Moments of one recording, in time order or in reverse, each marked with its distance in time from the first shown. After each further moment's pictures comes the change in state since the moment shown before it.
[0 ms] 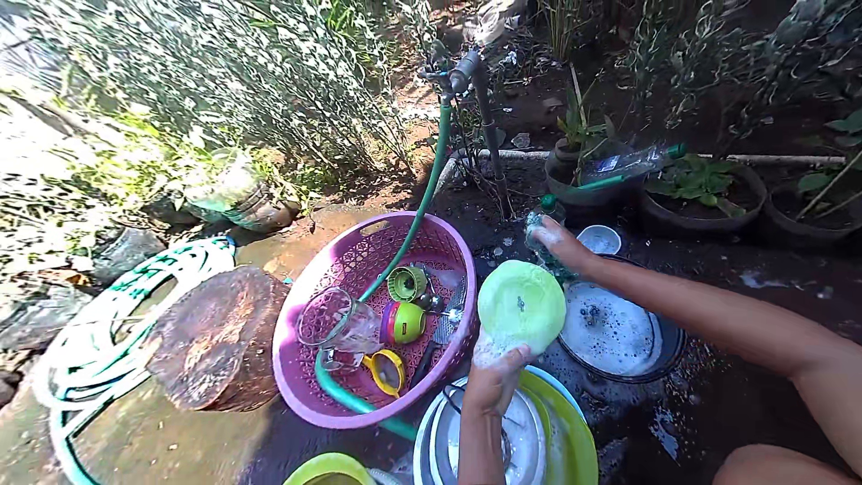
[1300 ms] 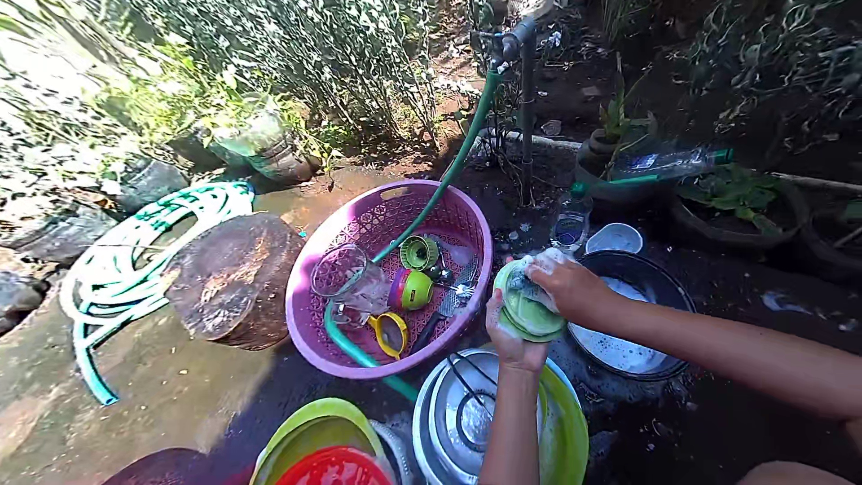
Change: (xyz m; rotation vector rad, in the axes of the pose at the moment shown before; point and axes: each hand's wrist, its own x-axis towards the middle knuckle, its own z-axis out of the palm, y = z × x) left_hand 0.023 -0.019 0.033 -0.693 0.070 0.129; right_hand -0.068 -0.014 0.047 -0.825 -0.228 -0.550
